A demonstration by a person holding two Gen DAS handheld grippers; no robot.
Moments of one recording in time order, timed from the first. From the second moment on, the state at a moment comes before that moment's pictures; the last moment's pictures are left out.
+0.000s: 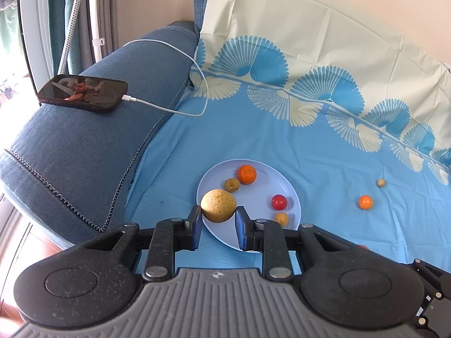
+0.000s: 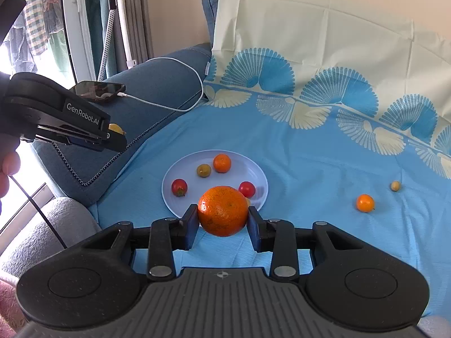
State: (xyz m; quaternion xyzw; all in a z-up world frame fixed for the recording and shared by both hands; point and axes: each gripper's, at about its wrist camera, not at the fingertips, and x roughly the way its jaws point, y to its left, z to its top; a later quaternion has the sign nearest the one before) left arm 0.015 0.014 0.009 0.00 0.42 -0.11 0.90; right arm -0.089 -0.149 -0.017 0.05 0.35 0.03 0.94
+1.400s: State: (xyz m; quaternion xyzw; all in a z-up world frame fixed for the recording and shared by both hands) left arm 0.138 -0.050 -0.085 0.05 0.50 -0.11 0.86; right arm 0.055 -0.177 -0.096 0.09 0.42 0.04 0.90
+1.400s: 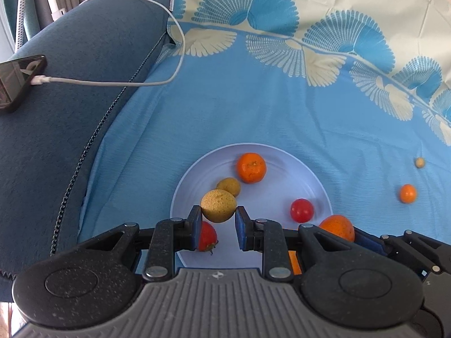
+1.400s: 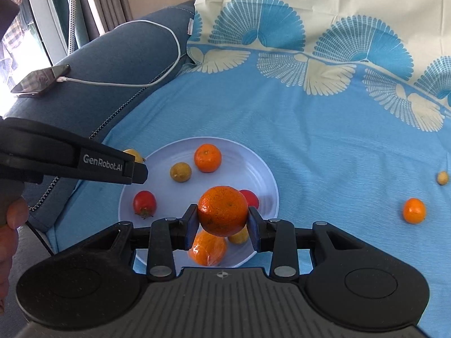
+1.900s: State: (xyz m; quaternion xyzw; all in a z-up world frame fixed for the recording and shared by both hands) left arm 0.122 -0.021 -0.065 0.04 0.49 -0.07 0.87; right arm 0.043 -0.179 -0.080 0.09 0.43 0.03 0.90
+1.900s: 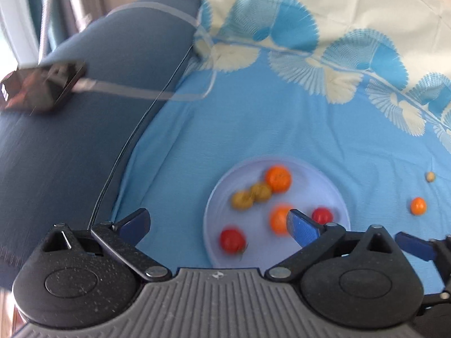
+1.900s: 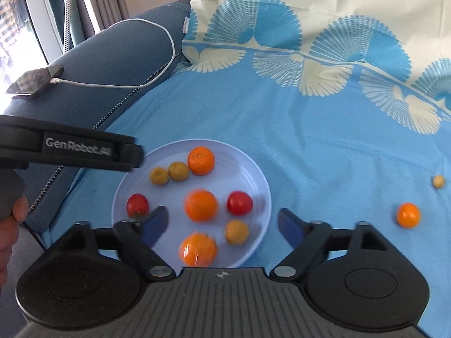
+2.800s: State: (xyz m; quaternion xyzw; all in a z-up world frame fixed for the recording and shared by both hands) left arm -0.037 0.010 0.009 0.04 0.42 -0.07 0.90; right arm -0.125 -0.157 0.001 0.07 0.33 -0.01 0.94
